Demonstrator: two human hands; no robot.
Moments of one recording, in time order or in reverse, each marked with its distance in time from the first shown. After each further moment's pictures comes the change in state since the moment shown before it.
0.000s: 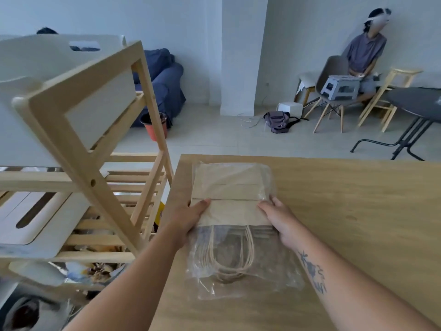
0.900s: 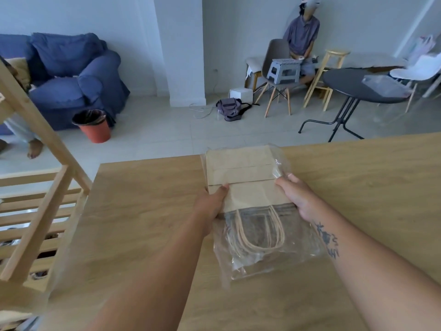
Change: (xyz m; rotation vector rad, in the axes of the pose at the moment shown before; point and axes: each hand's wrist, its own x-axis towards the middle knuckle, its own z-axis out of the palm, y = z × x) left_hand 0.055 -0.021 0.247 0.142 -0.094 -0.032; right_hand 0.058 -0.025 -0.224 -0.080 0.253 -0.029
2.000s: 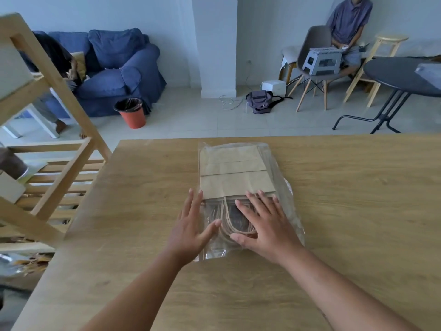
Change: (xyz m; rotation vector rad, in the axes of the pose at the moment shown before) left_hand -0.100 -0.097 -0.017 0.905 0.096 0.532; right_hand -0.072 0.098 -0.011 -1.143 -0.296 -0.833
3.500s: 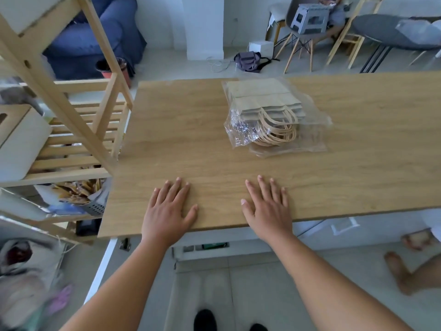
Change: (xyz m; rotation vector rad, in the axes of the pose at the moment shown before) left_hand -0.198 -0.150 -0.072 0.529 -0.035 0.018; right_hand -0.113 -0.196 0.117 -0.038 0.035 0.456
